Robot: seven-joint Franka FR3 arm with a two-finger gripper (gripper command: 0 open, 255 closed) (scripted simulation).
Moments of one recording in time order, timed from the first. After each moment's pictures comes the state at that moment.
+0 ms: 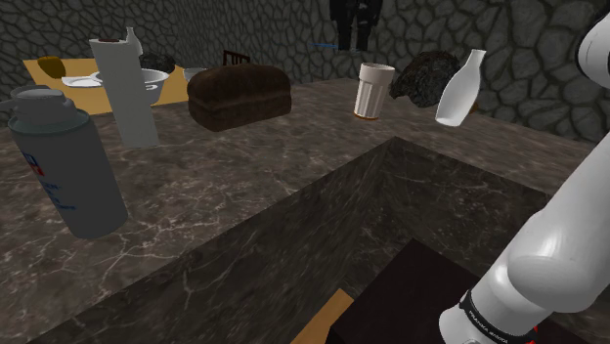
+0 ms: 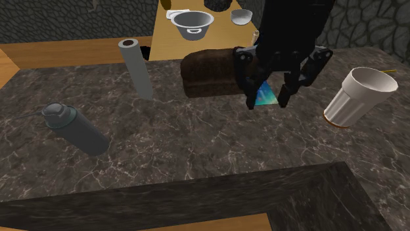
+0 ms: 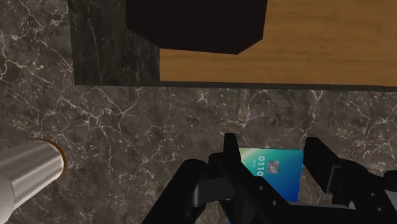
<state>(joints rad) -0.07 -0.02 0.31 -1.19 0.07 1.04 0.21</state>
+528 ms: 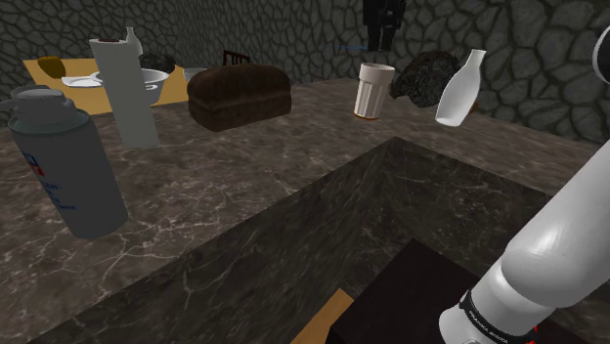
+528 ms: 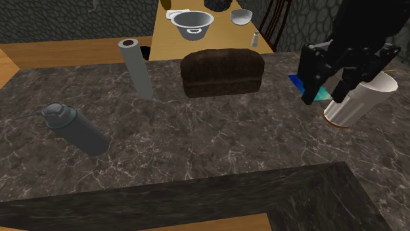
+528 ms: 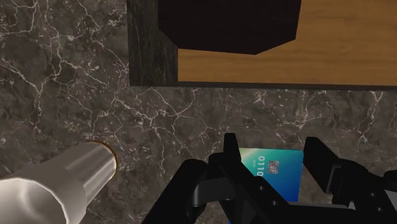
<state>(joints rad) -0.18 -0.05 0.19 -1.23 0.04 1.04 -0.03</state>
